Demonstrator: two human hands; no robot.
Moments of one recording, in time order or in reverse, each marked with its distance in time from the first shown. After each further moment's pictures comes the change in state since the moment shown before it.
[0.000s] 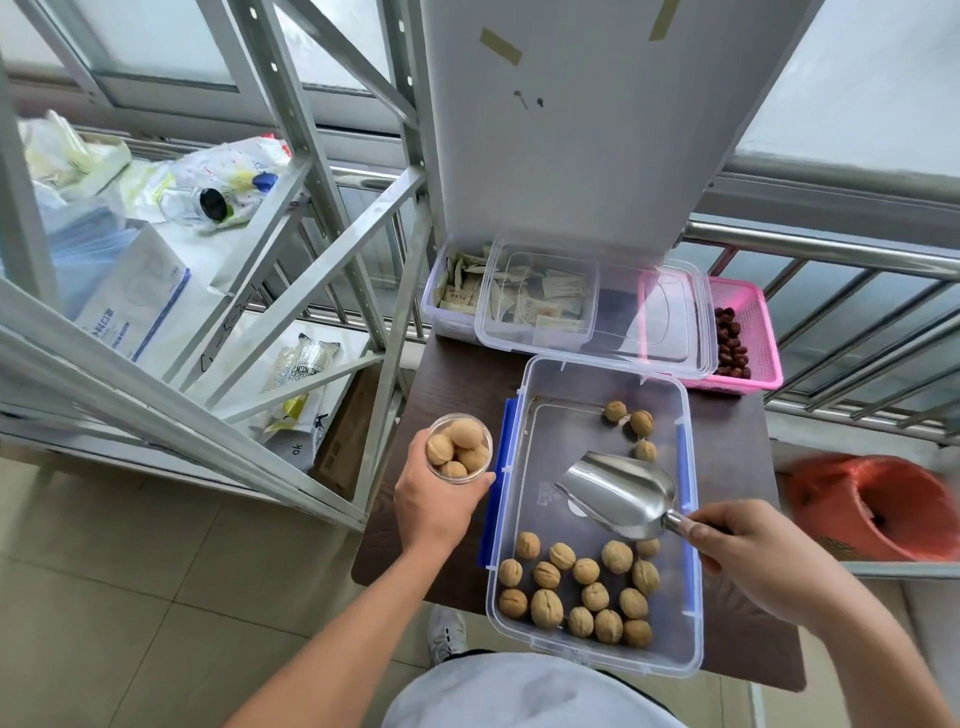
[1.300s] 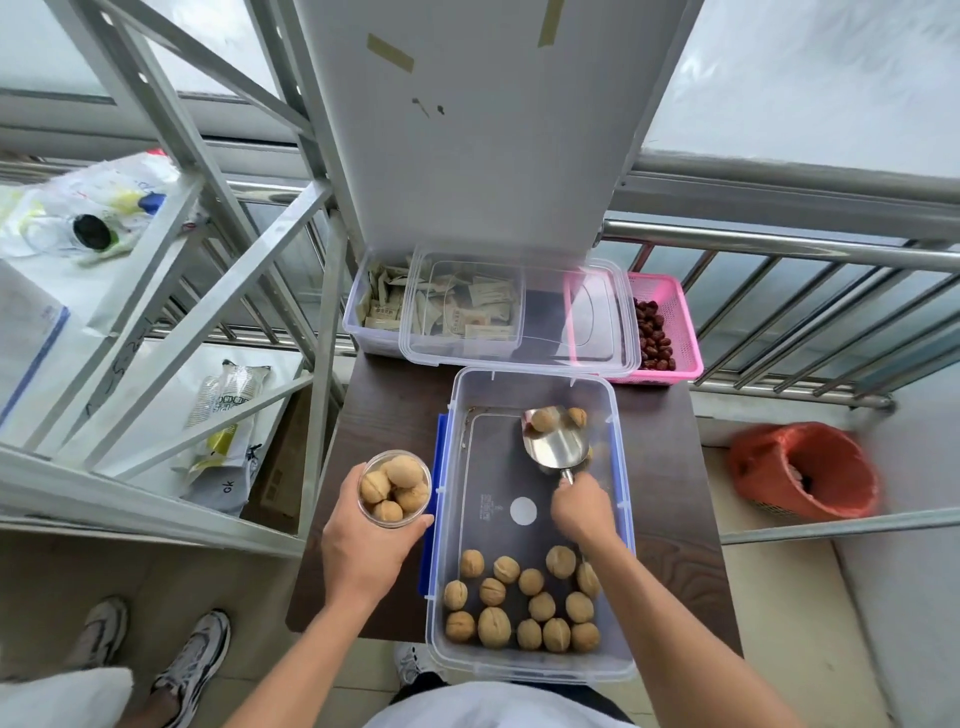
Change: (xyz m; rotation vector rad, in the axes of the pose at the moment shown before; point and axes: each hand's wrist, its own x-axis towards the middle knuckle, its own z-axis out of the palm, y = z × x) left_hand -0.003 -0.010 0.001 -0.050 -0.100 0.026; right_hand 0.132 0.014 0.094 0.212 0.250 0.349
